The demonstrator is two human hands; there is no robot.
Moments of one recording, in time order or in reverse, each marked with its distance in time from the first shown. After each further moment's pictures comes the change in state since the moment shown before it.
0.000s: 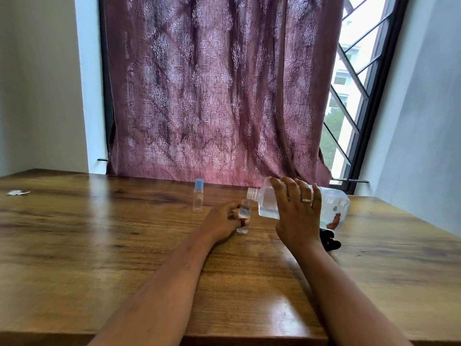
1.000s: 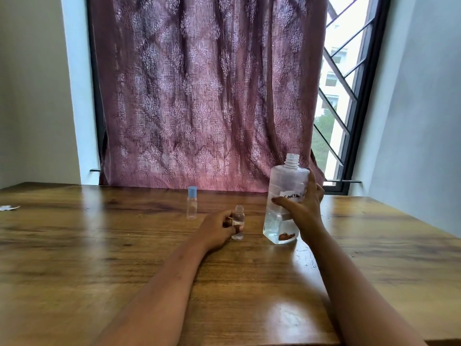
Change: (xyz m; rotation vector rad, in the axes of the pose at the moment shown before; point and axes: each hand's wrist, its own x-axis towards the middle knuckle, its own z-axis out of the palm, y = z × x) left_hand 0.007 -0.008 0.001 0.096 -0.032 0.060; right_hand 0.023 0.038 0.018 1.176 -0.190 0.709
